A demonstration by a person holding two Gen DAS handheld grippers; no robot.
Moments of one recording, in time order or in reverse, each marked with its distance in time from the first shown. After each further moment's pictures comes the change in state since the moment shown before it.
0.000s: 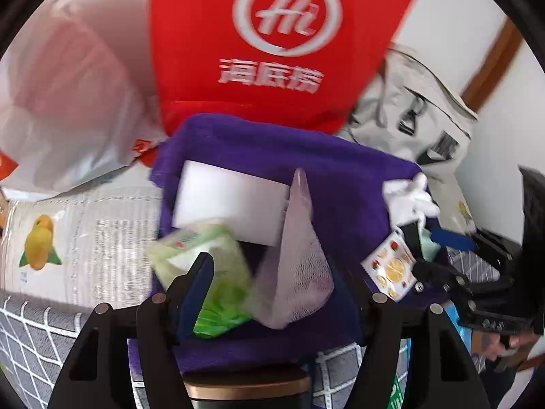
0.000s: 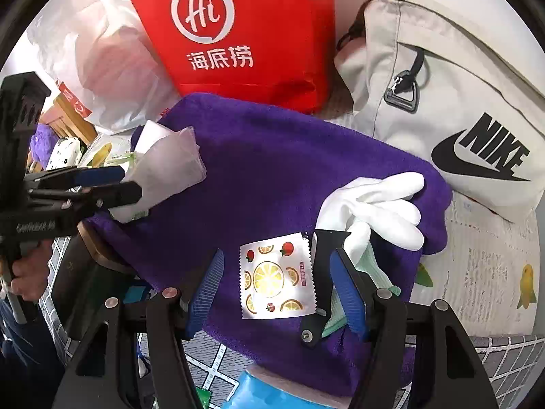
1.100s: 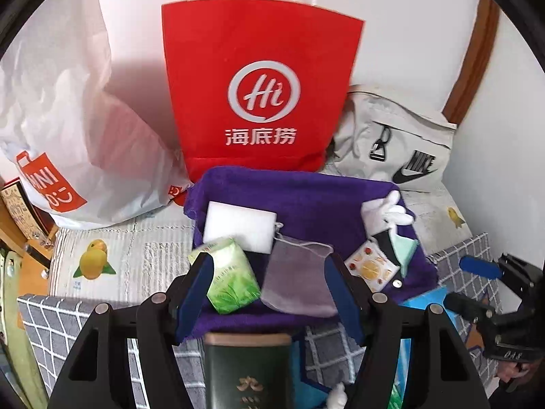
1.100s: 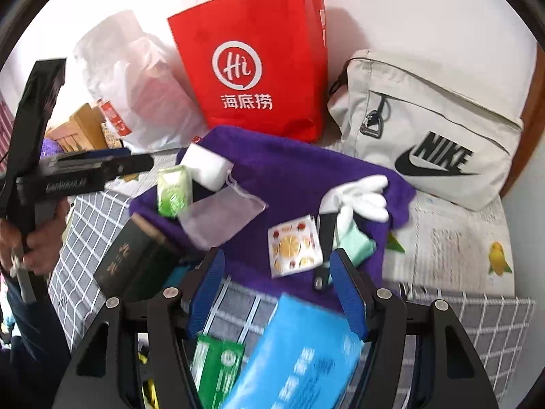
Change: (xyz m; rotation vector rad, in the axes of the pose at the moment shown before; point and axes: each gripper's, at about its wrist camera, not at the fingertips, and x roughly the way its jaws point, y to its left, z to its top) left arm -0.092 -0.037 -0.018 0.097 -0.137 0.077; right arm -0.101 0.030 -0.045 0.021 -0.130 -0.020
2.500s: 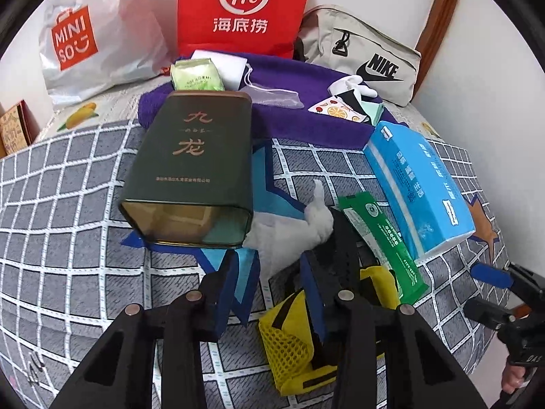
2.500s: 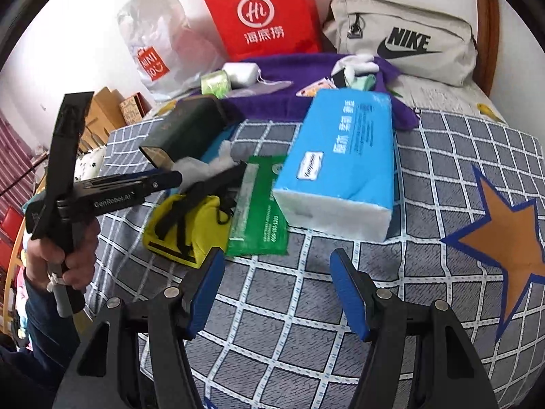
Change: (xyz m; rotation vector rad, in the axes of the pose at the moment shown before) left arm -0.008 -0.022 -0.200 -0.034 0.072 -0.067; right arm -0.046 0.046 -0.201 0.122 0.020 0.045
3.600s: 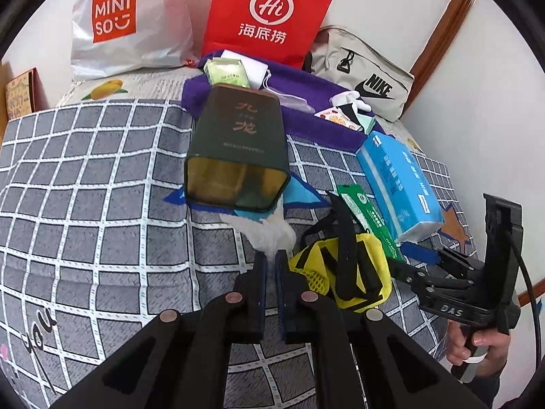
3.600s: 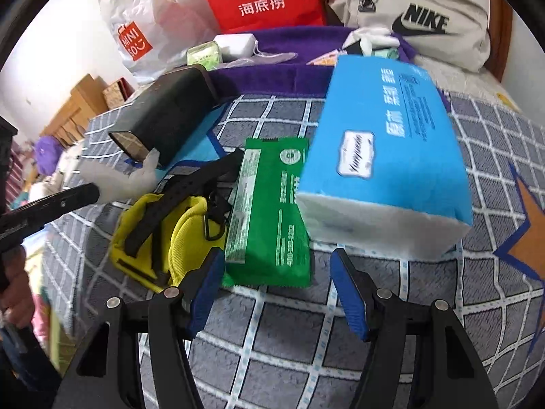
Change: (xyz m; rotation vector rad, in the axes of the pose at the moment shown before) left arm -0.044 0.043 -0.025 -0.077 -0.016 -0.098; right arm 0.063 0.022 0.010 0.000 0.051 -0.060
